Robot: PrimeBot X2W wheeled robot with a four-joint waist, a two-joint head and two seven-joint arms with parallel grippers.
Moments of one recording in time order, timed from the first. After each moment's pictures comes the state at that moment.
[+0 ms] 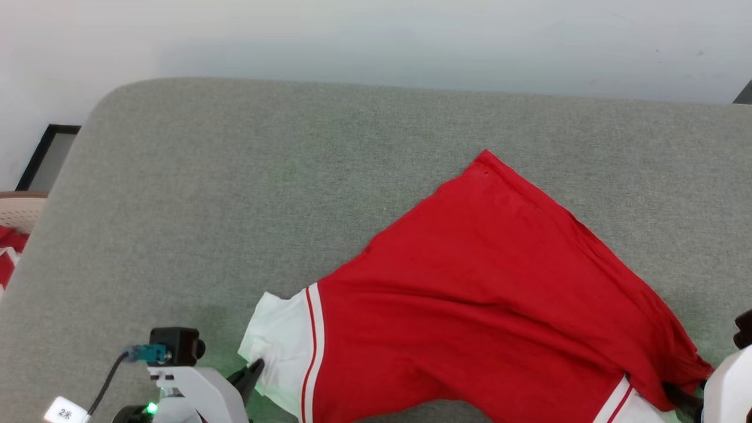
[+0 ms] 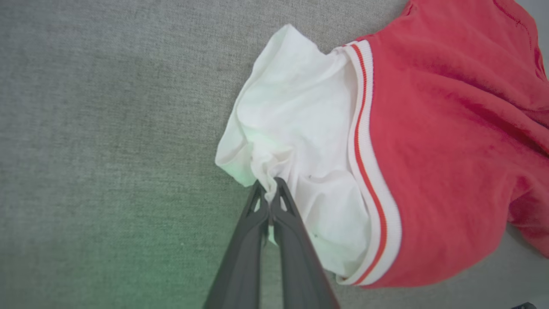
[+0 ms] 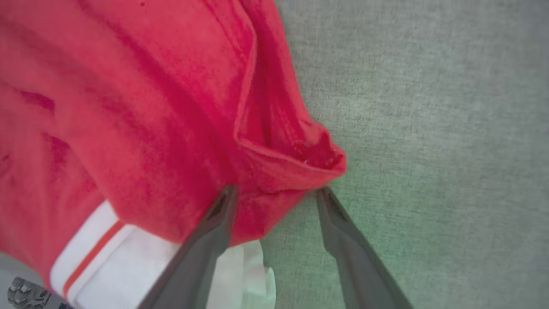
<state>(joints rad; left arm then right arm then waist) -0.27 0.70 -0.79 0.15 -1.20 0.21 0.07 0.01 -0.34 -0.12 -0.04 0.48 0.13 0.92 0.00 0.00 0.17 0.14</state>
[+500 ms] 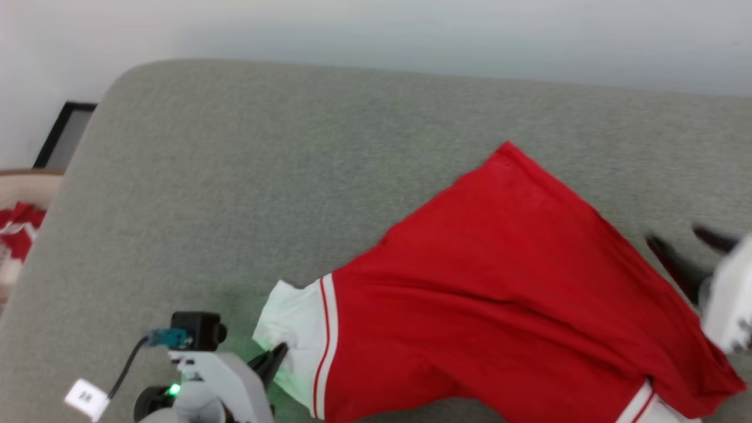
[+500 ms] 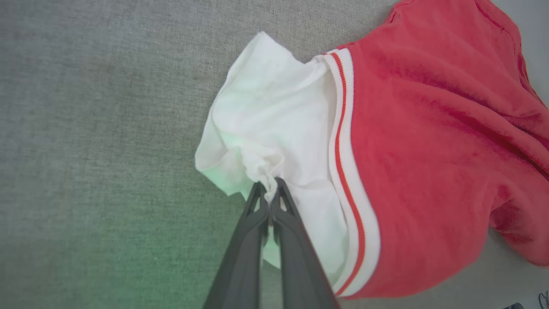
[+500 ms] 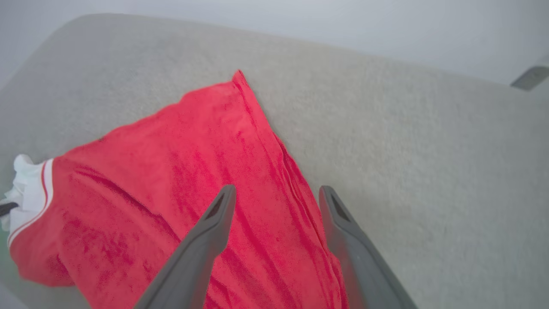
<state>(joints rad) -0.31 0.66 -0.80 0.12 -1.18 0.21 0.08 -0.24 -0.36 -0.08 -0.30 0.52 0.13 0.96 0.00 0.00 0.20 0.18</state>
